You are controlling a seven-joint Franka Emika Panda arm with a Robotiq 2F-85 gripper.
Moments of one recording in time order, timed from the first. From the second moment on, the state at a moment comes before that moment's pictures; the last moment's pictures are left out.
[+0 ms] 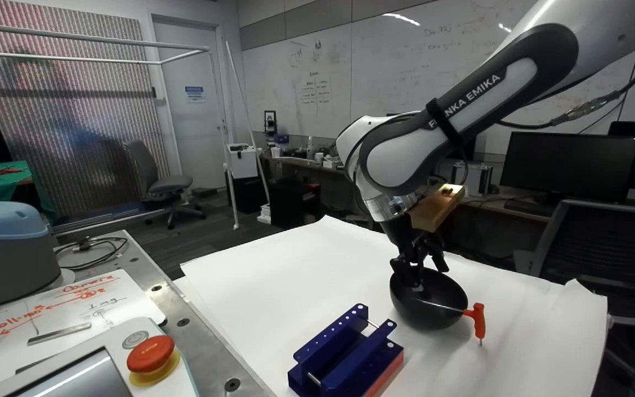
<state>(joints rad) 0.13 0.54 0.02 -1.68 -0.21 1.72 0.17</state>
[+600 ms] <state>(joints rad) 0.02 0.32 0.07 -1.76 0.10 1.69 -0.19</state>
